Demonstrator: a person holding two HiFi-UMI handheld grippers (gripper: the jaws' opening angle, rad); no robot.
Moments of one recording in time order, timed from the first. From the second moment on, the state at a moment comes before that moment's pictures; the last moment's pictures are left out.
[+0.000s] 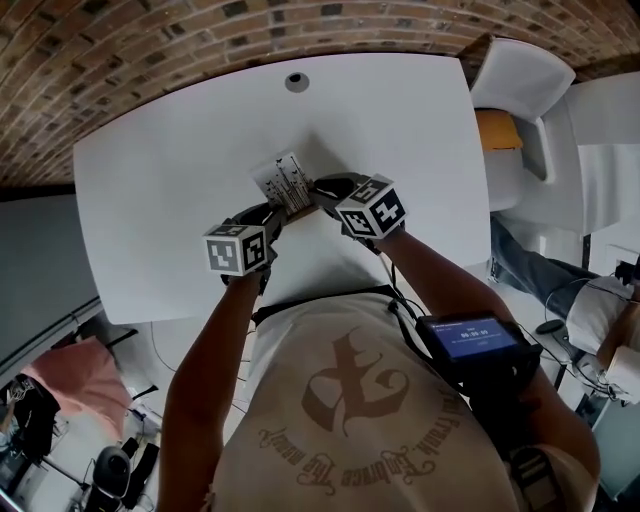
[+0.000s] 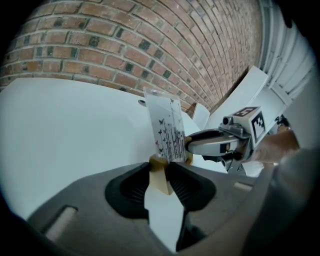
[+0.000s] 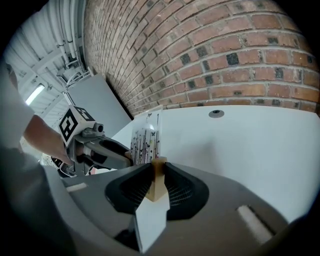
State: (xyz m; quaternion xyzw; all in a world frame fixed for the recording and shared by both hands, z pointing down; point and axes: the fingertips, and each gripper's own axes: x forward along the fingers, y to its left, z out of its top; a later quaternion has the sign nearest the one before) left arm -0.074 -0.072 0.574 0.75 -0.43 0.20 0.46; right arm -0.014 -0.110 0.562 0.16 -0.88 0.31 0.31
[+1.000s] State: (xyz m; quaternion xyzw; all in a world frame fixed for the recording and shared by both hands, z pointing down) left arm -0.128 -0.165 0.581 0.79 -0.41 0.26 0.38; right arm -0.061 -0.192 0.572 0.23 -0.89 0.31 0.27
